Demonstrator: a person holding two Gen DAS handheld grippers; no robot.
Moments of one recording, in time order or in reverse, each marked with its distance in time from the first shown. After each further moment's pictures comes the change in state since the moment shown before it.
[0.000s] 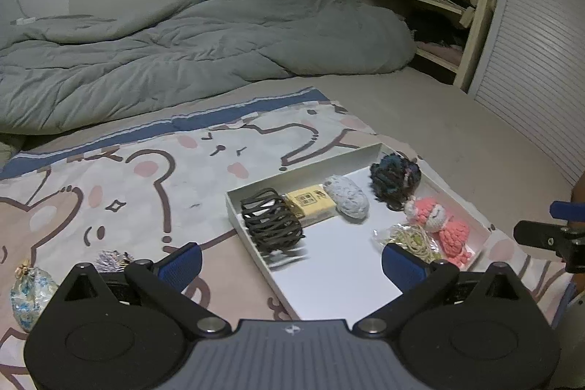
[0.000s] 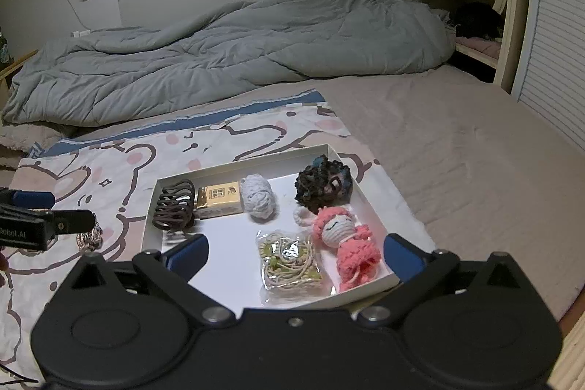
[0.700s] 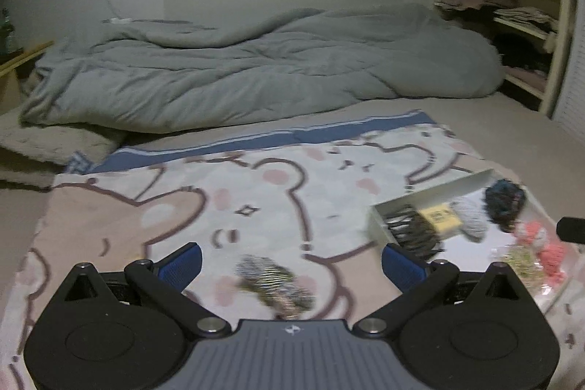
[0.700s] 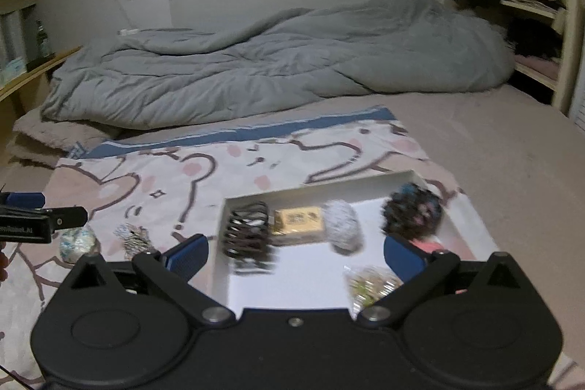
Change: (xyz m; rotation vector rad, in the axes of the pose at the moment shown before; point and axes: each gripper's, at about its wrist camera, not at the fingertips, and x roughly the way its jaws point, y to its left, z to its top) left arm -0.034 0.102 -0.007 -0.076 -0.055 0.276; right arm 0.037 0.079 0.024 -0.063 -0.032 0.156
